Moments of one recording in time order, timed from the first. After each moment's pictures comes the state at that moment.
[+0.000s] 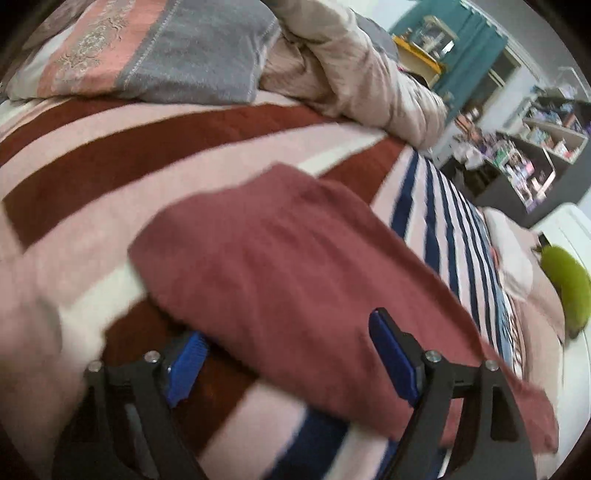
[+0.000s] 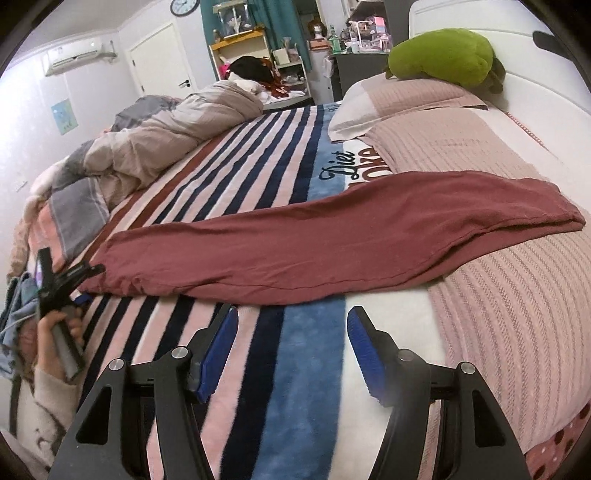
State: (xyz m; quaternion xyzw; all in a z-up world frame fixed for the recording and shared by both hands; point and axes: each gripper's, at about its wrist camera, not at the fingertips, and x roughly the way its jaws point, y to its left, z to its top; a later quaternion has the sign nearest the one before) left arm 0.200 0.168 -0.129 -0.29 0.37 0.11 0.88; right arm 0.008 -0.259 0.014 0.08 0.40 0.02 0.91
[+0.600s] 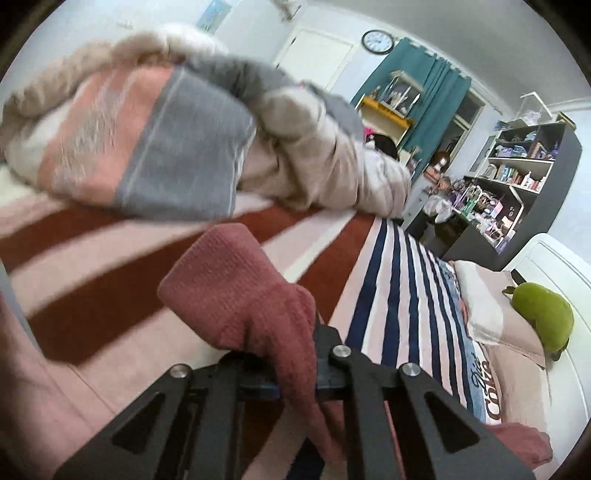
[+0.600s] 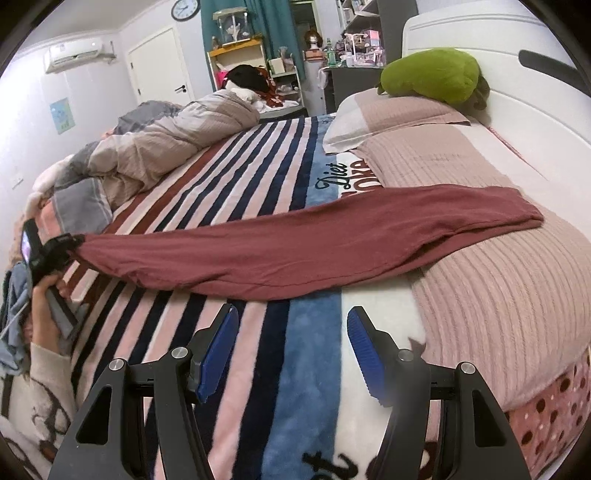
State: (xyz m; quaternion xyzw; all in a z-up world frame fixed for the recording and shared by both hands) left arm 0.178 0.209 -0.035 -0.27 0.24 0.09 0.93; right arm -0.042 -0.241 0.046 0.07 0.38 -0.01 0.92
